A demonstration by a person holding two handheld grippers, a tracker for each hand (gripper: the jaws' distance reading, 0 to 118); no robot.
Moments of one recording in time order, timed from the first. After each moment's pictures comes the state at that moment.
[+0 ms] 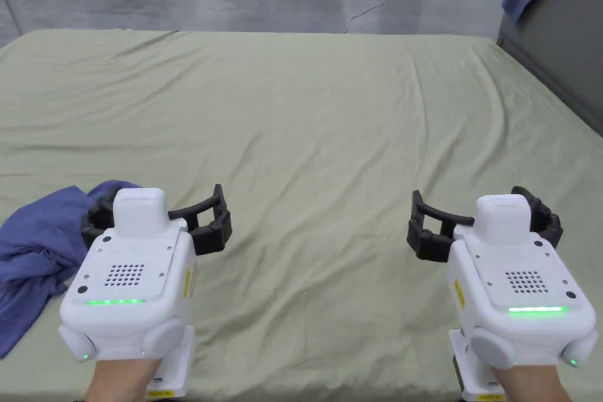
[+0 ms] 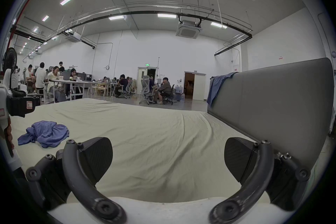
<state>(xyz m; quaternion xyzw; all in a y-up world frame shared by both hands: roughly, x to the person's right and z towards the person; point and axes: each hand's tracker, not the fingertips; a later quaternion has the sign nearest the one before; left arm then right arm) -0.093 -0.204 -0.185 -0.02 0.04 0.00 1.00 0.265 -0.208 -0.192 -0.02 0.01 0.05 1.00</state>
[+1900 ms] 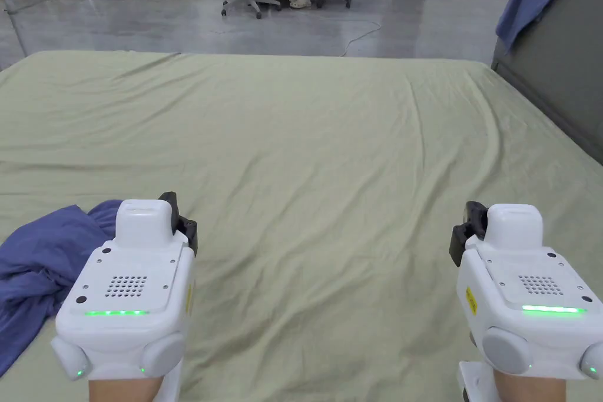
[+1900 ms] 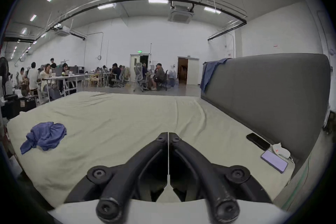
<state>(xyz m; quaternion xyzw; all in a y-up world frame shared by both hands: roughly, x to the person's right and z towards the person) -0.090 -0.181 -0.179 -0.05 0.05 -0.04 1.00 0.273 -0.182 -0.193 -0.09 -0.02 0.04 1.00</state>
